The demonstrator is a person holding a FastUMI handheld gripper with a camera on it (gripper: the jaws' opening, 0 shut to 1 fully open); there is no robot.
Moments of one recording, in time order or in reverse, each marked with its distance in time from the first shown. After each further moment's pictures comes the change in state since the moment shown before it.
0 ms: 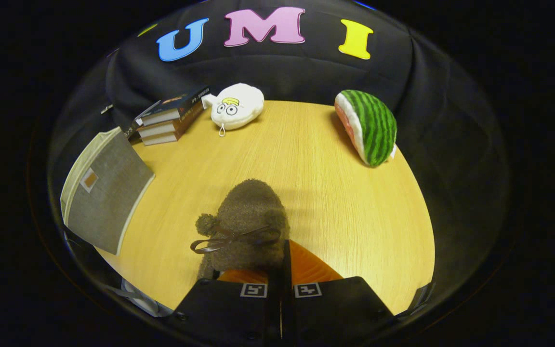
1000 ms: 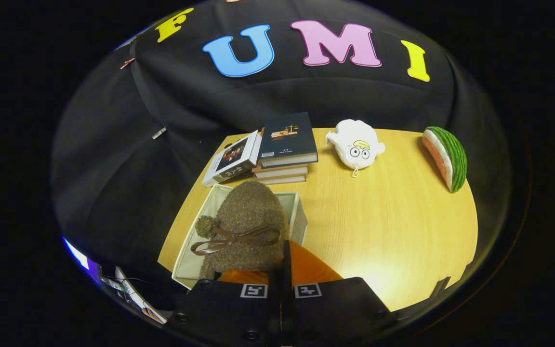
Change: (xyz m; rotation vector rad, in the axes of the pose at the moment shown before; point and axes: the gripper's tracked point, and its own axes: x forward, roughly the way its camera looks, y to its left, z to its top) arm -0.053 0.329 0.092 0.087 0.053 0.240
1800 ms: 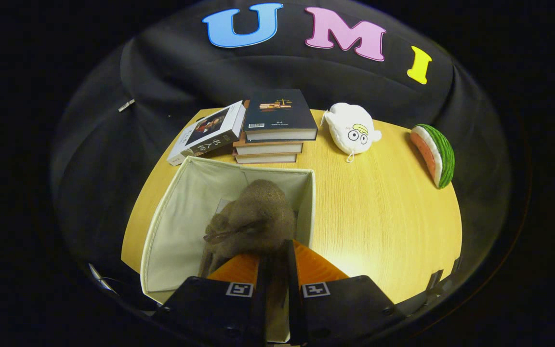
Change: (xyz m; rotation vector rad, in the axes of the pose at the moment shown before) arm 0.052 0.008 -0.034 -0.088 0.096 -0.226
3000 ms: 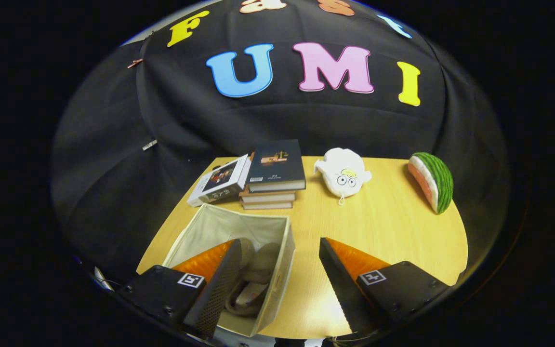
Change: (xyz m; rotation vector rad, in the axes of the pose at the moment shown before) arm -0.071 -0.070 0.072 0.054 -0.372 0.116
